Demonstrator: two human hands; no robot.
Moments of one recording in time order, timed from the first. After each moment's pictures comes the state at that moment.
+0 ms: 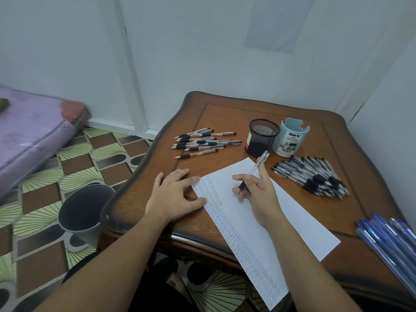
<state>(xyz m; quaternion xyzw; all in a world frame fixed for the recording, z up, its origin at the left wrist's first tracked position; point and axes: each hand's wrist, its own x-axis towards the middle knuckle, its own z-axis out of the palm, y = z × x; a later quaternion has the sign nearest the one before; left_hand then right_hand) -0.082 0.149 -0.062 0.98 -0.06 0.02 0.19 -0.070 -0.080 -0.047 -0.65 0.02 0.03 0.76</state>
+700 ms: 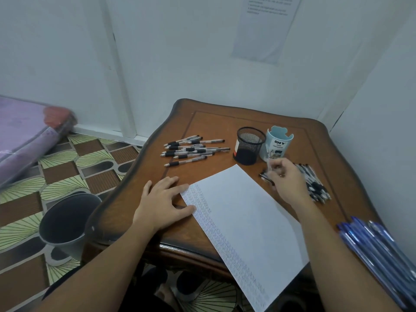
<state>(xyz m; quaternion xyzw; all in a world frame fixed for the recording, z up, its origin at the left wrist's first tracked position) -0.081 0.150 -0.061 0.98 -0.06 0.01 0.20 -0.037 -0.161 -0.004 -0.88 0.10 -0.08 0.46</state>
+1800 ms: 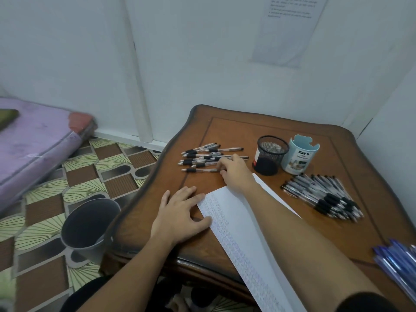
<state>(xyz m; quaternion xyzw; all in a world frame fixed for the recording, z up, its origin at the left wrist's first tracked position) -0.078 0.150 -0.060 0.98 -0.06 0.00 0.19 0.055 -0.024 -0.040 -0.97 -0.14 0.01 0.21</state>
